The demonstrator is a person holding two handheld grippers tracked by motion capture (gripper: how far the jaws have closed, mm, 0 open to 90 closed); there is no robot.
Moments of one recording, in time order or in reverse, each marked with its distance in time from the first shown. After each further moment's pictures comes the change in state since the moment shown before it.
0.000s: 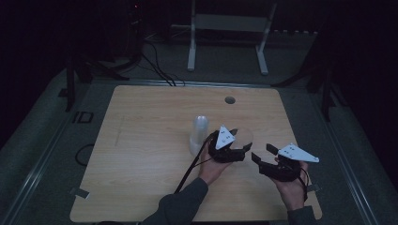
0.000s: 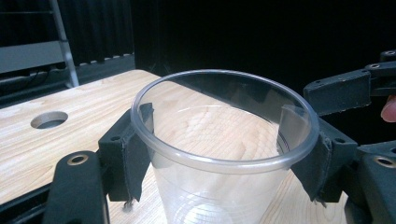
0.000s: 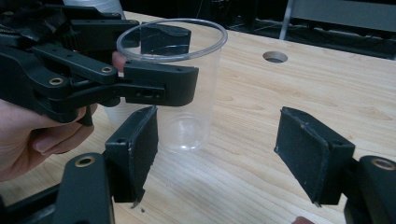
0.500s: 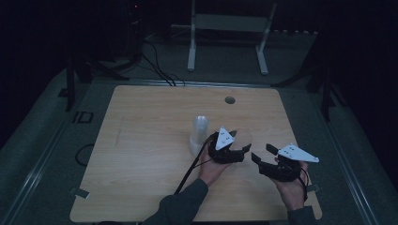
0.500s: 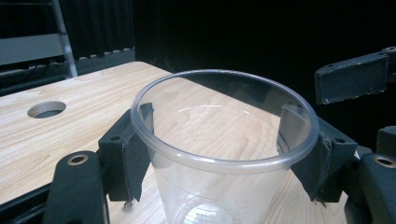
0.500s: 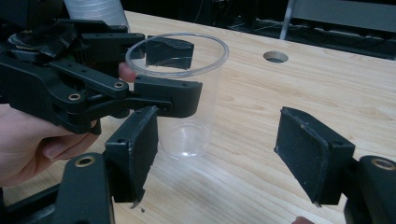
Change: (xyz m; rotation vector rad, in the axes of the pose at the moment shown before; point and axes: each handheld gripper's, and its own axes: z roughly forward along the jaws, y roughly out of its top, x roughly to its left) left arm 0.002 -0.010 0.004 0.010 0.002 -0.017; right arm 0.000 0.000 0.000 0.001 0.001 -0.002
